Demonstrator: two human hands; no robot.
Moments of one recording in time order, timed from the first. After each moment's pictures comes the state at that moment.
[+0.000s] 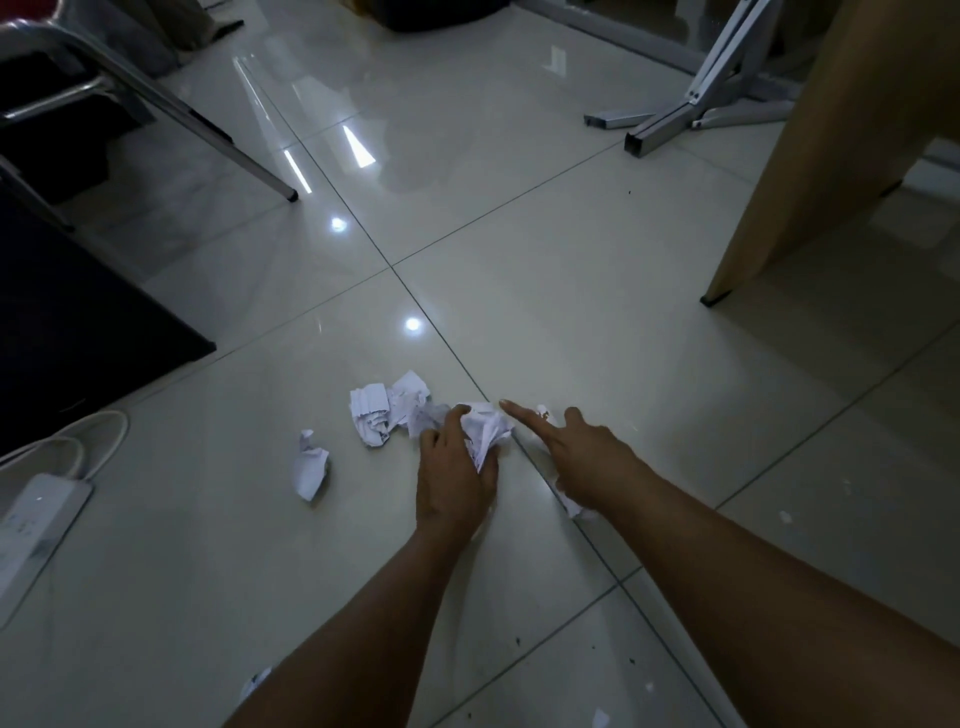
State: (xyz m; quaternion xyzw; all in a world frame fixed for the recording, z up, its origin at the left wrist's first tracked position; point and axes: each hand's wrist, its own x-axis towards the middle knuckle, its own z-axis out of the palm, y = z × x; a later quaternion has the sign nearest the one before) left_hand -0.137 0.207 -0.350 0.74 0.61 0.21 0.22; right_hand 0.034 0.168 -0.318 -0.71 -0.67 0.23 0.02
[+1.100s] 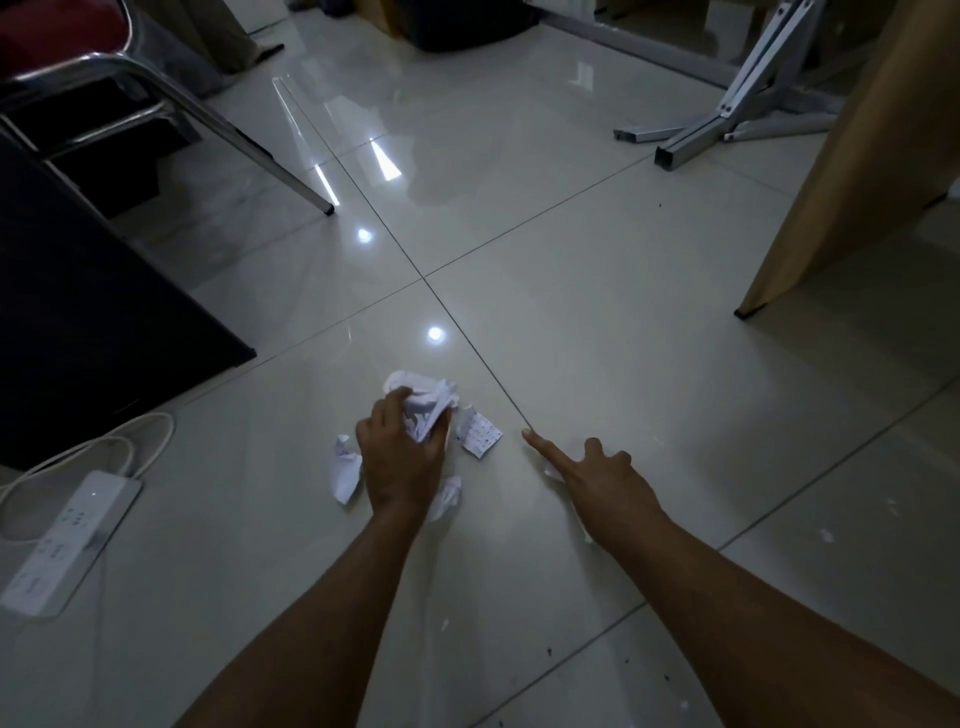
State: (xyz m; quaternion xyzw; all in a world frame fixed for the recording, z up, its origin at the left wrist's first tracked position) left_hand -0.204 0.253 -0.314 0.68 0.63 0.34 0.12; right_hand 0.003 0.149 -0.296 -0.73 -0.65 0.22 -0.02
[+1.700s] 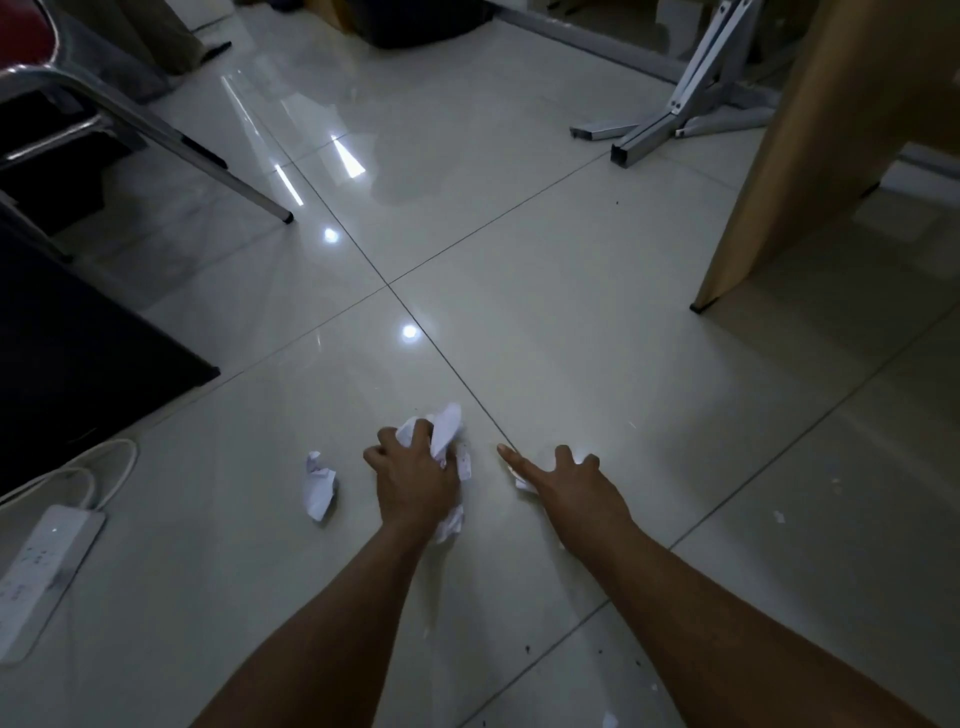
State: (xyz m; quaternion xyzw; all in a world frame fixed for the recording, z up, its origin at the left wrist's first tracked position) left_hand -0.169 0.238 -0.336 0.73 0.68 0.07 0.09; right_hand 0.005 0.140 -0.299 -0.72 -0.65 0.24 -0.03
